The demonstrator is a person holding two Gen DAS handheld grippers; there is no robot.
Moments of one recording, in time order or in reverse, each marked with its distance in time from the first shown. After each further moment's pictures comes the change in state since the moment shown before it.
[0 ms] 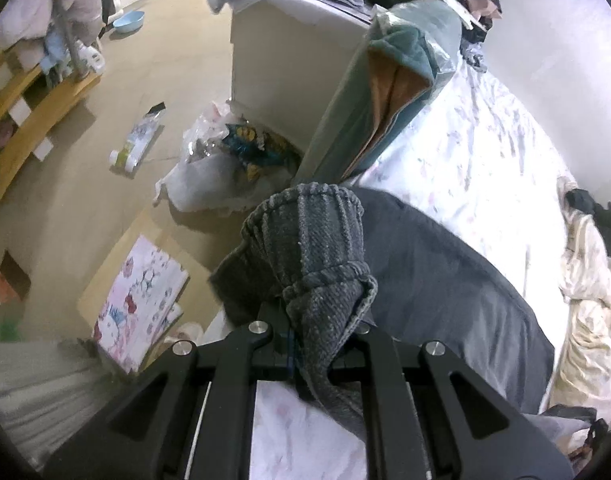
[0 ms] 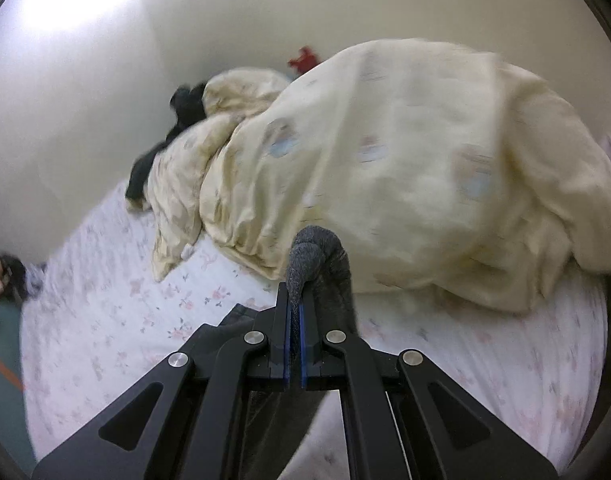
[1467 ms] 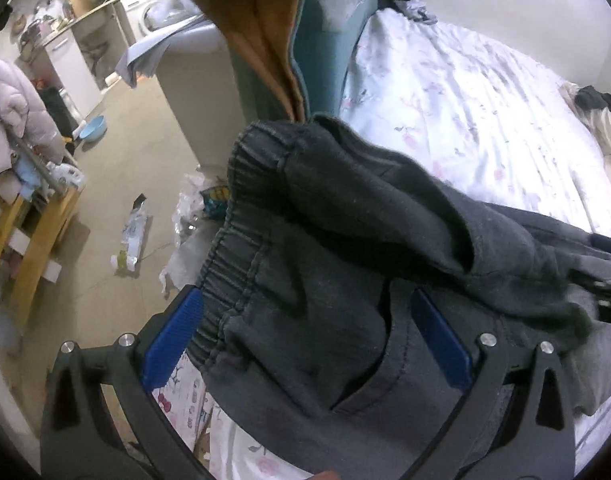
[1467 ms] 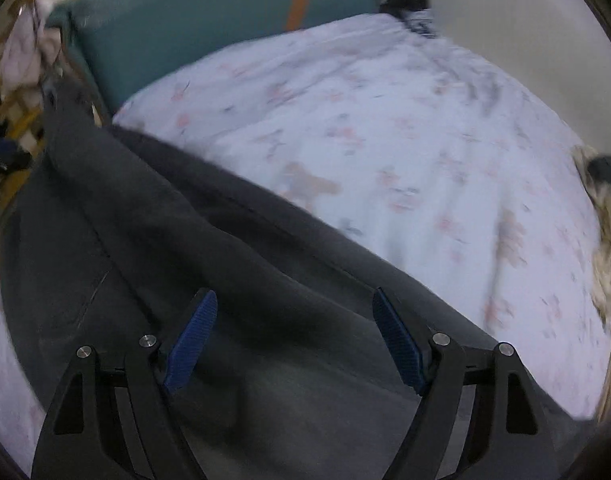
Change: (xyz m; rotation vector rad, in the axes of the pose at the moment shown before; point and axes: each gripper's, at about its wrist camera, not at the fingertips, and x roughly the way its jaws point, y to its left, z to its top) left arm 0.082 -0.075 -0.017 0.392 -0.164 0.114; right arm 0.019 0.428 -0.366 -1.372 0.332 0.743
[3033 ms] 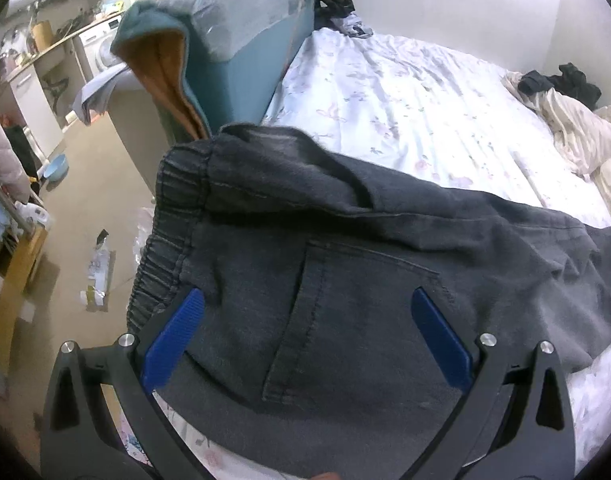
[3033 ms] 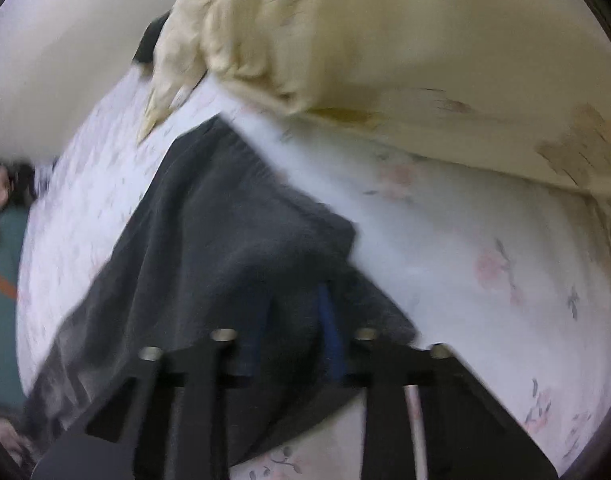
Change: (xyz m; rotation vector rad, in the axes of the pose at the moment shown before) left arm -0.027 -0.044 -0.020 0.109 -0.079 -0.123; right arm -0.191 -0.312 -0.399 1.251 -0.117 -0.322
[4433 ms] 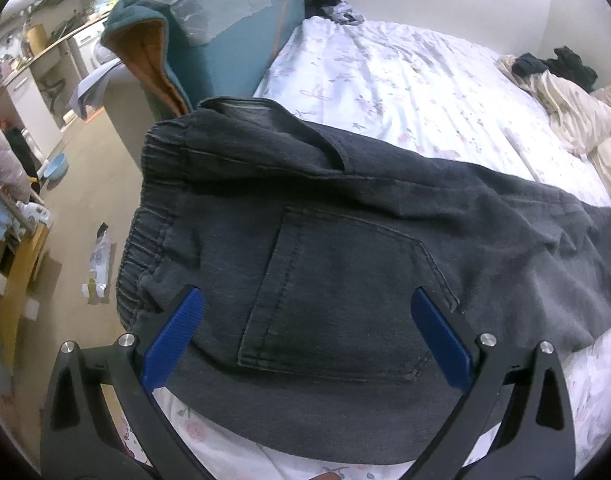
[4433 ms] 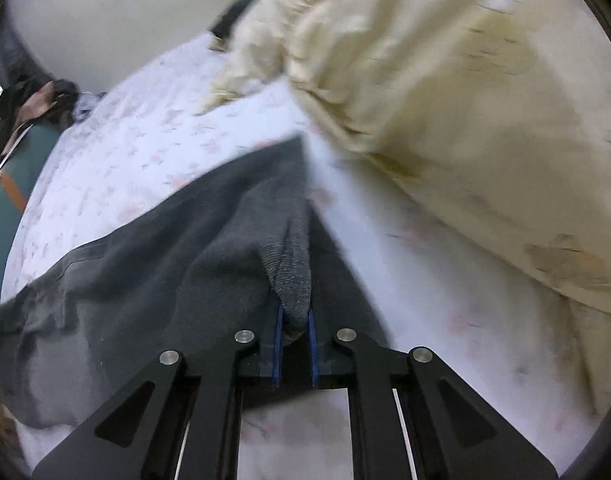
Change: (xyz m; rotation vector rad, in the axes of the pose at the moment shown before) left arm -0.002 -0.018 -0.023 0.032 0.037 0.002; right arm -0.030 -0.009 0.013 -0.178 0.066 0.013
